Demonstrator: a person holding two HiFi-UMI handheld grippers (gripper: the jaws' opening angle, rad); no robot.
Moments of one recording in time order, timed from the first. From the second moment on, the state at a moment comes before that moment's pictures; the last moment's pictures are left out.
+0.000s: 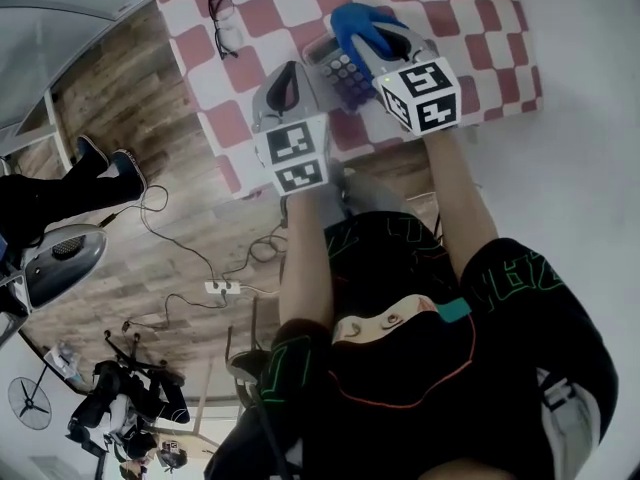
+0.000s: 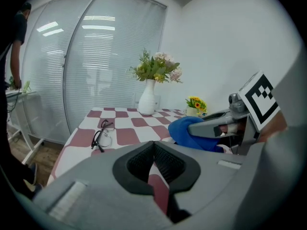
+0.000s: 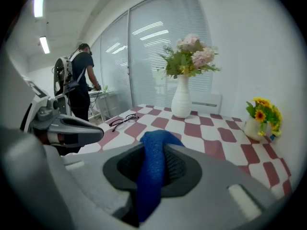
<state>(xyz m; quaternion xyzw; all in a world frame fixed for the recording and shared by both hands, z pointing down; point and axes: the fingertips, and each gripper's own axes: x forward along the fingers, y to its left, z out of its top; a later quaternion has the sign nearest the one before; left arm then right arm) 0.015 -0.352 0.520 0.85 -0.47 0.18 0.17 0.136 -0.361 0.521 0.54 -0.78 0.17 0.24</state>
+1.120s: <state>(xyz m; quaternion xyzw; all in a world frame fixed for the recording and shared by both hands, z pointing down) -0.018 -0.308 0.512 0.76 -0.61 0.13 0.20 0.059 -0.291 0.551 0.27 -0.87 -0.05 0.41</state>
